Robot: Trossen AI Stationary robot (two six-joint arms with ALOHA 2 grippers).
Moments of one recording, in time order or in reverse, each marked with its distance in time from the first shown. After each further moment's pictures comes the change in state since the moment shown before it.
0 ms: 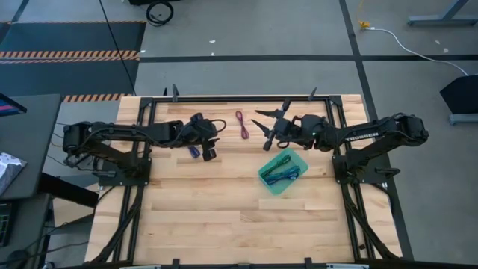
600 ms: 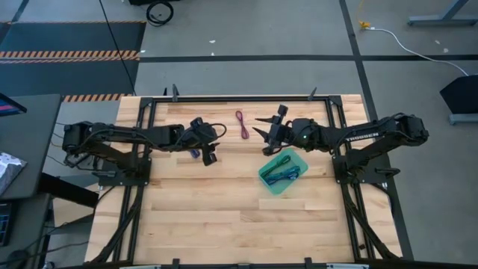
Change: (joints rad) left arm -0.055 0.000 -0.005 -0.015 -0.007 -0.072; right arm 0.003 0.000 0.000 -0.265 0.033 -0.018
